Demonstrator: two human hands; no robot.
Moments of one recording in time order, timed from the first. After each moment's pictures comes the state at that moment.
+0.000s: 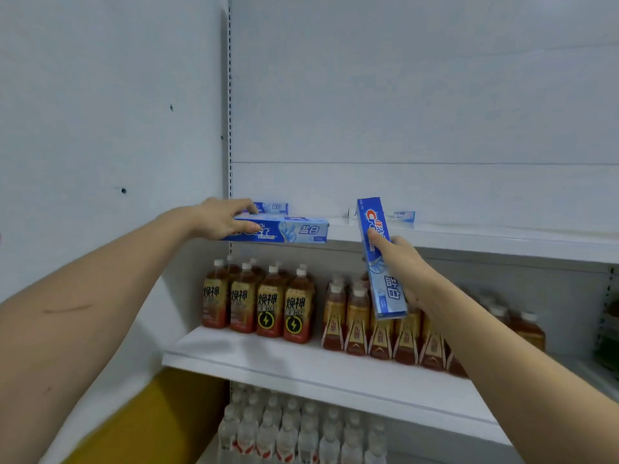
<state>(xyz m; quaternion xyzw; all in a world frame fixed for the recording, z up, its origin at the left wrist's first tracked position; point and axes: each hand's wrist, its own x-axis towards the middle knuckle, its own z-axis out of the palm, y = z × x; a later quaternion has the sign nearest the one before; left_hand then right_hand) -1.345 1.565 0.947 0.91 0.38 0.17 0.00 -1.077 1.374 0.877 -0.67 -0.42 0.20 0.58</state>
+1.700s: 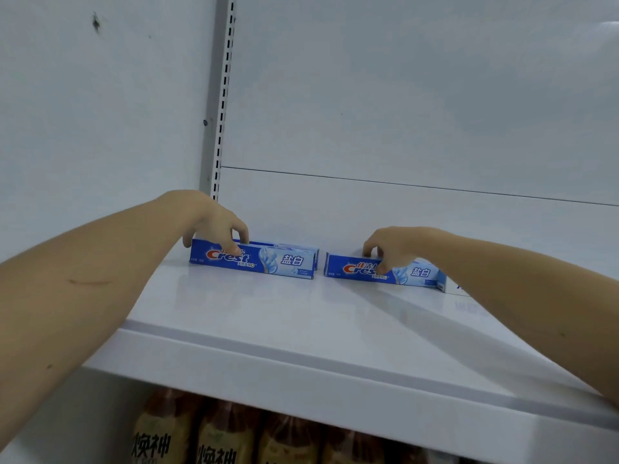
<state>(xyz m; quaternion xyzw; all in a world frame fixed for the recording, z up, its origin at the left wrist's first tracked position) -1.235 1.977 1.011 0.89 0.46 -0.03 0.04 -0.961 1.817 1.005 -0.80 -0.58 -0.12 -0.11</state>
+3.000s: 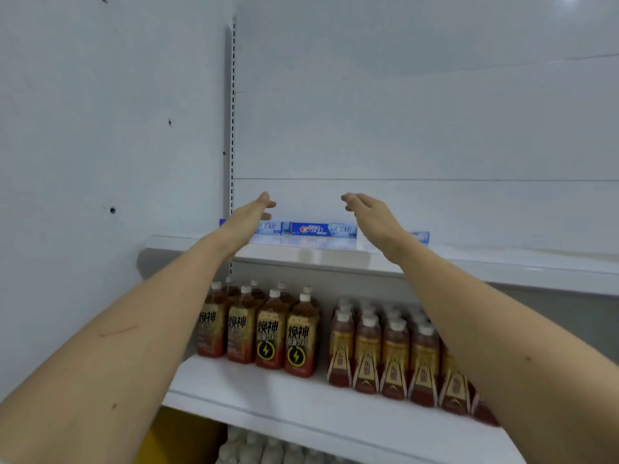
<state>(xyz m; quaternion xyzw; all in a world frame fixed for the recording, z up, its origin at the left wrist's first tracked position) -1.275 1.588 0.951 0.77 0.33 0.42 0.35 -1.067 1.466 0.960 -0.60 -0.58 0.06 0.54</state>
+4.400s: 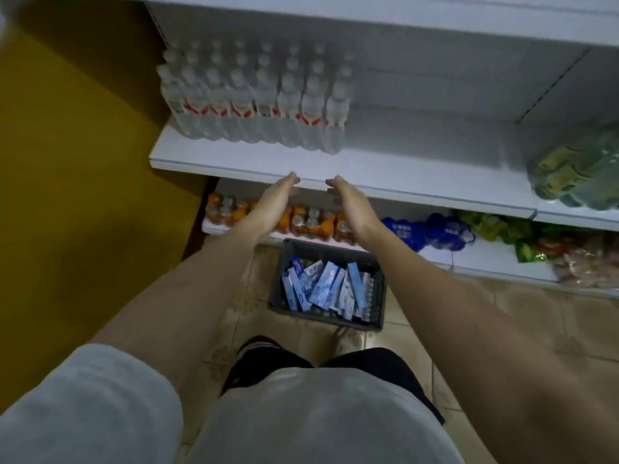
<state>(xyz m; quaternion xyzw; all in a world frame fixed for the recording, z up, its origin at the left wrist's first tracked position) -1.216 1.345 0.385 0.60 0.50 0.09 0.61 -1.081 1.247 0.378 -0.71 -0.26 0.47 0.45</state>
